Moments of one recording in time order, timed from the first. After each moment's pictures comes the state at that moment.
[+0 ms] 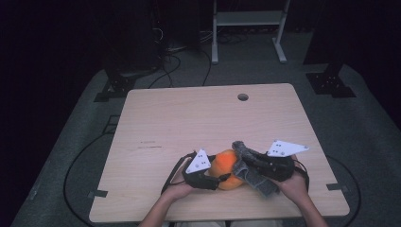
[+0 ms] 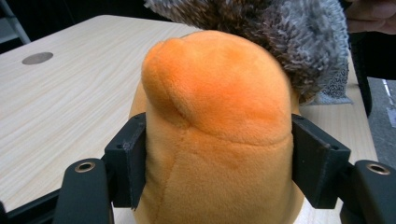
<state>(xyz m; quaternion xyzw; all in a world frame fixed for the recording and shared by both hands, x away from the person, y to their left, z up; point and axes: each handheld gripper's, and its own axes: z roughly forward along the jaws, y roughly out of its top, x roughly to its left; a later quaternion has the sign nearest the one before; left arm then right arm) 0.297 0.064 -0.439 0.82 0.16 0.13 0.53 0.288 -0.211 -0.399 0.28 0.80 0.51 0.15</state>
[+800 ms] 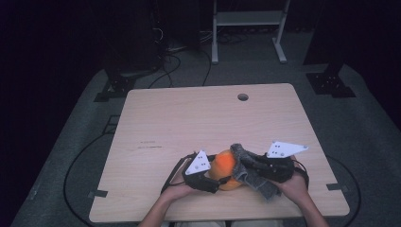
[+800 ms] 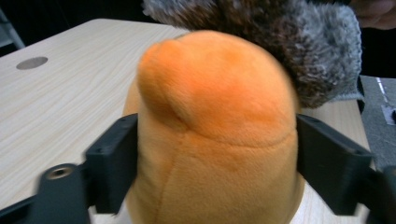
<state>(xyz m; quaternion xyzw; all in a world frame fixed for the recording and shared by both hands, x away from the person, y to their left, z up) 0.297 0.069 -0.439 0.82 0.15 0.13 0.54 0.285 -0.208 -0.397 0.26 0.81 0.51 0.12</state>
